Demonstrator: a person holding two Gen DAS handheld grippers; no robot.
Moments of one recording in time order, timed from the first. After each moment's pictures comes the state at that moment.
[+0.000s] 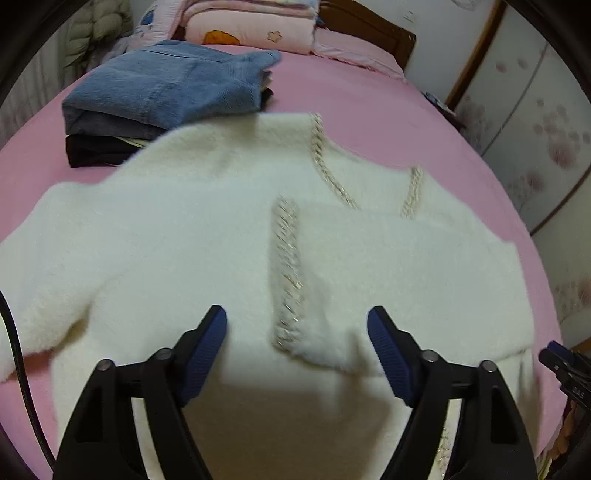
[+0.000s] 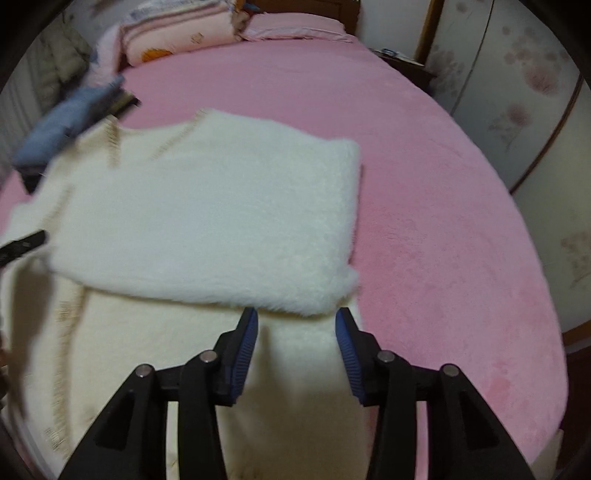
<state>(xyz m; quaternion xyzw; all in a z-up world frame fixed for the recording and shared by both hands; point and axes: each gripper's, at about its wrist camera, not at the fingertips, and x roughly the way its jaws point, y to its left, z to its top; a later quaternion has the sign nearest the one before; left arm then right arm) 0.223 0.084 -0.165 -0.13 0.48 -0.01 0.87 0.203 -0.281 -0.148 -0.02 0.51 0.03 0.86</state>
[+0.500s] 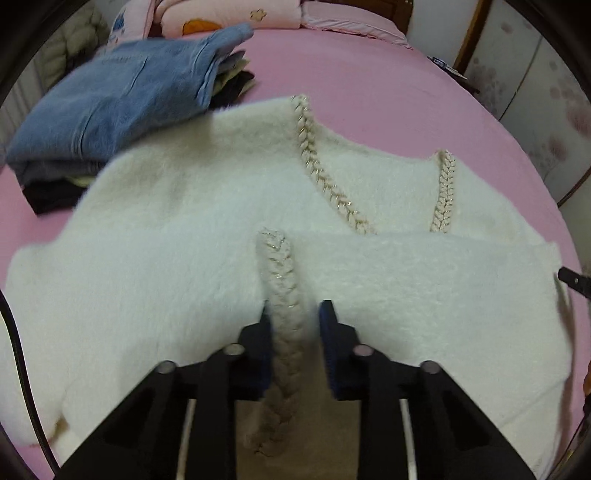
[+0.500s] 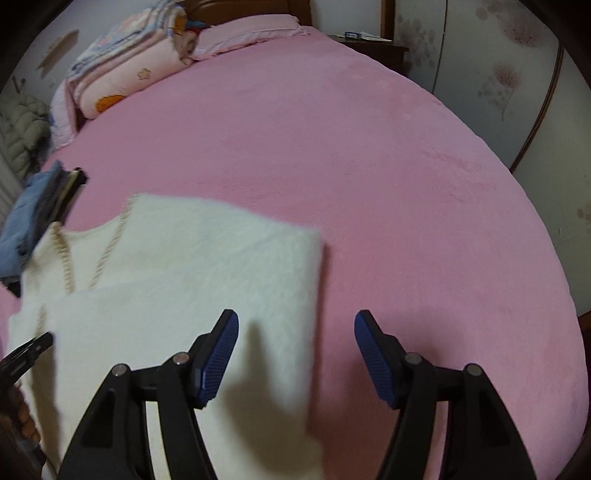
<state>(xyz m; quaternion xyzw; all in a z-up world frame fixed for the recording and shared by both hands) 0.312 0.050 -0.196 -0.05 0.52 0.00 0.85 0.351 -0.330 -0.183 0.06 0.53 -0.04 0.84</state>
